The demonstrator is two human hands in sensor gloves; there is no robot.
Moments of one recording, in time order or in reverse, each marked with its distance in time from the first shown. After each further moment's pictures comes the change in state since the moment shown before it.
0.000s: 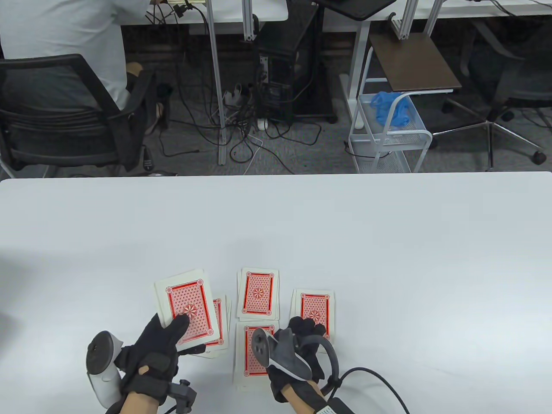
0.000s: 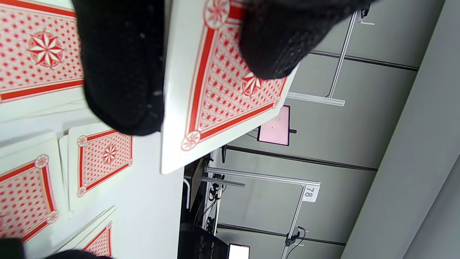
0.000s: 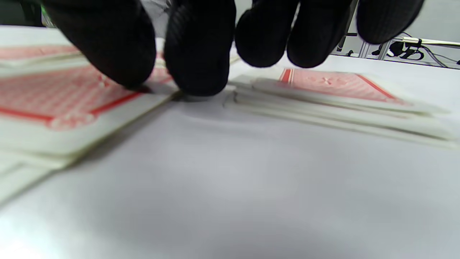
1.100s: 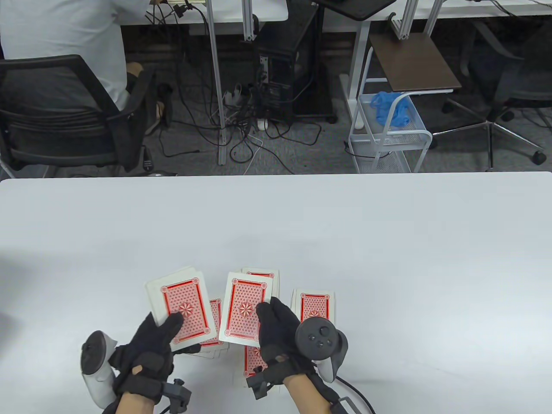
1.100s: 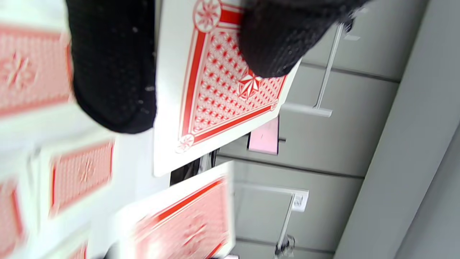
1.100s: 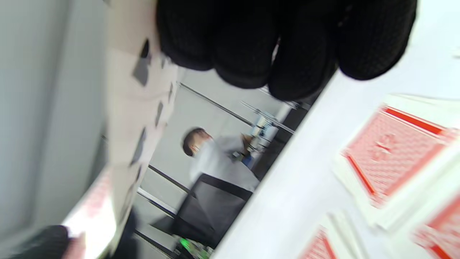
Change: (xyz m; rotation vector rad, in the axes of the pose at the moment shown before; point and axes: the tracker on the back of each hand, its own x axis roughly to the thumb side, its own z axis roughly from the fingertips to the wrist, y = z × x) left_hand 0.019 0.027 0.007 0.094 -0.070 0.002; right_hand -0.014 -0.035 -0.006 -0.327 -0.056 -1.076
